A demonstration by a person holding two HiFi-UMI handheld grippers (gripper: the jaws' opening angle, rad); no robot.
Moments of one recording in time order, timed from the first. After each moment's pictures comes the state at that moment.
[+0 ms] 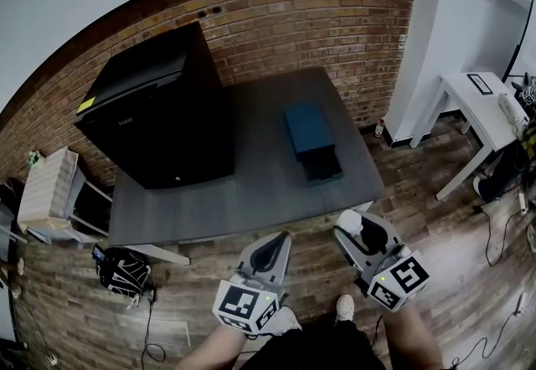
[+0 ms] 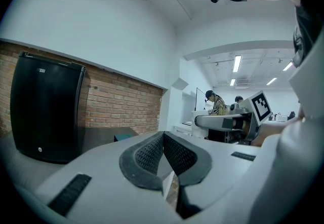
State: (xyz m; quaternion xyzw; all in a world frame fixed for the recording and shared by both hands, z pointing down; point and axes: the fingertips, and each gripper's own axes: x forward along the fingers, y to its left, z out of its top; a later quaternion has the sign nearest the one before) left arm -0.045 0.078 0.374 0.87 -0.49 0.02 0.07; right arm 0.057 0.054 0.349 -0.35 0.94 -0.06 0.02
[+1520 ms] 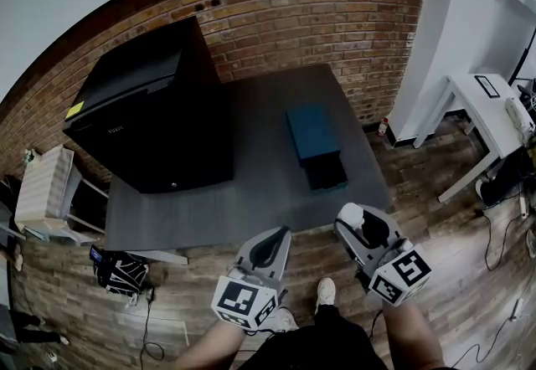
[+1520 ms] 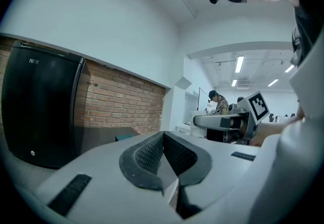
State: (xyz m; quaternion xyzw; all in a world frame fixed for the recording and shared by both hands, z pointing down) left arm -0.057 0.013 0.382 0.87 -0.49 0.01 0.08; right arm 0.046 -0.016 0.357 -0.35 0.94 -0.07 0.01
